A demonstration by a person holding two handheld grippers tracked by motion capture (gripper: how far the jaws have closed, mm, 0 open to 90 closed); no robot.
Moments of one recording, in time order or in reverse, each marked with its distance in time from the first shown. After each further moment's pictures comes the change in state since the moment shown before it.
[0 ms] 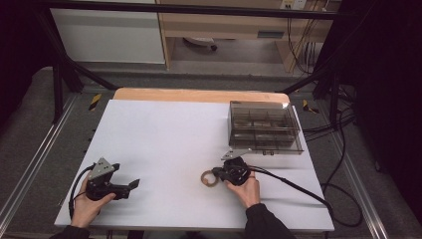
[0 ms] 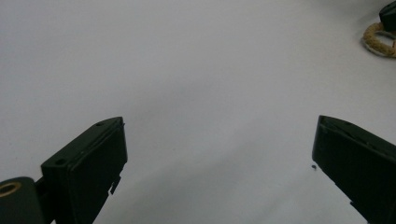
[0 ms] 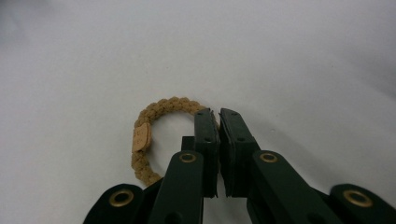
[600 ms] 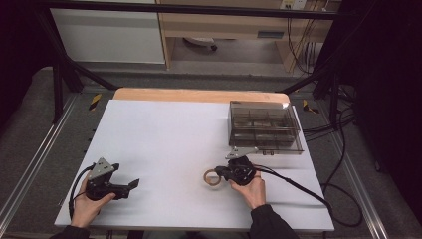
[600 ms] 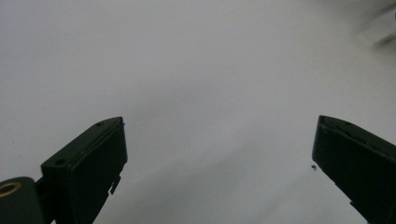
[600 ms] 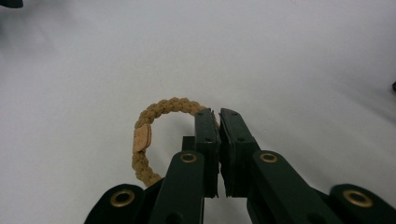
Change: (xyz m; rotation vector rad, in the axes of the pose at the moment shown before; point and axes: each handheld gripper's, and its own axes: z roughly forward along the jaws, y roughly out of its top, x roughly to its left) left arm 0.000 0.000 0.000 0.000 0.004 -0.001; right arm 0.004 0.007 -0.026 -0.018 0.000 -0.010
